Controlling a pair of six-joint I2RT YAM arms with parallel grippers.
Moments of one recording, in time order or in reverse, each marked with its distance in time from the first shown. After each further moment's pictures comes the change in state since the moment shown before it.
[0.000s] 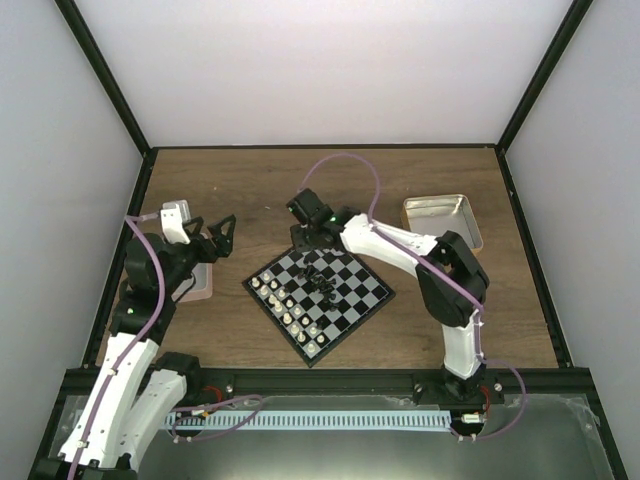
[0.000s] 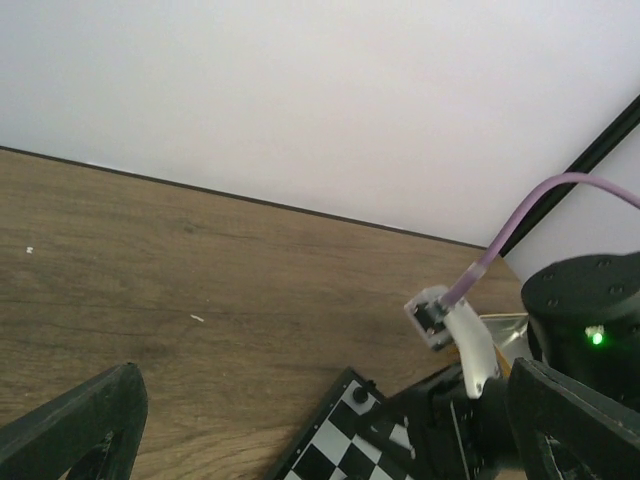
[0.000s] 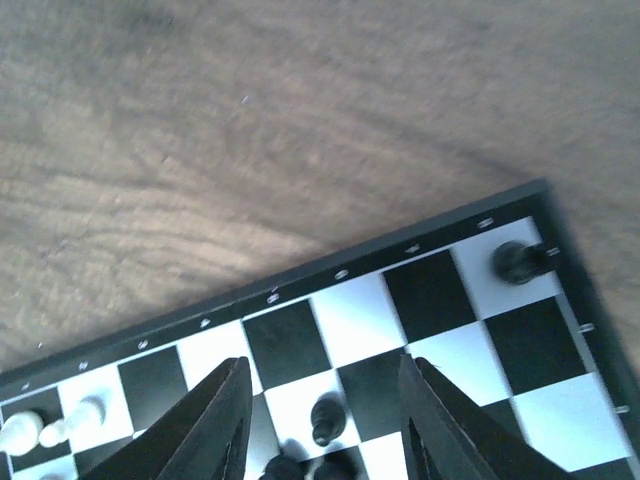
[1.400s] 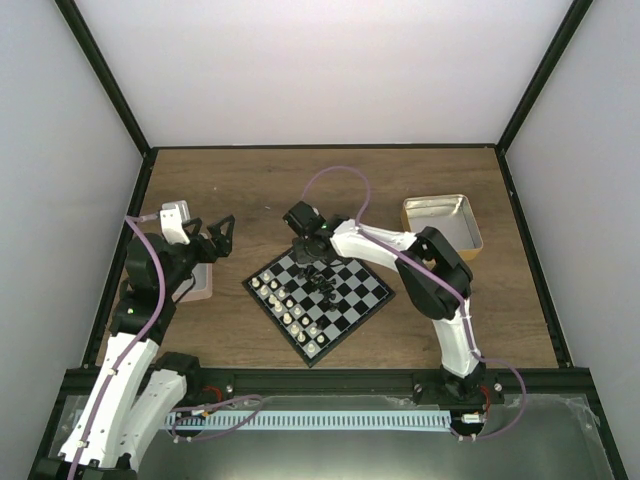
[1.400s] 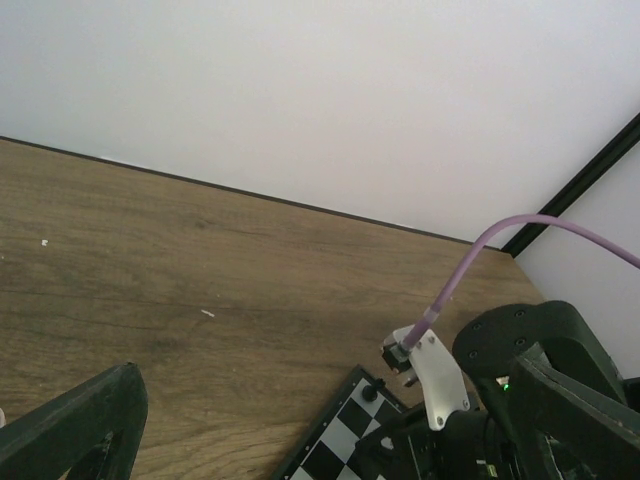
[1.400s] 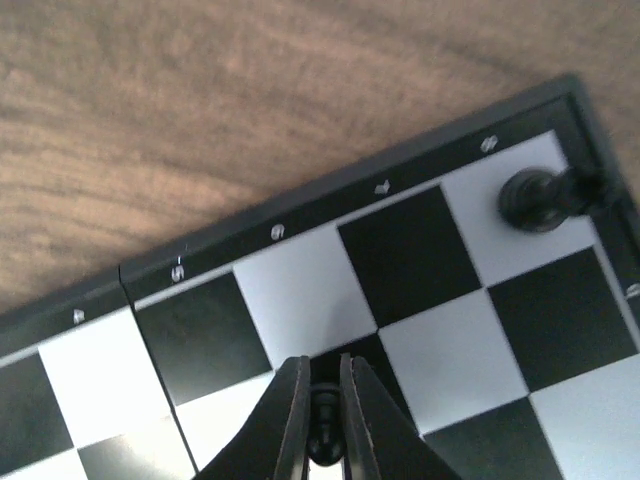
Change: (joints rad) left arm 0.000 -0.002 -0.001 -0.013 -0.025 -0.002; right arm 0.027 0.110 -0.025 -0.017 0.018 0.035
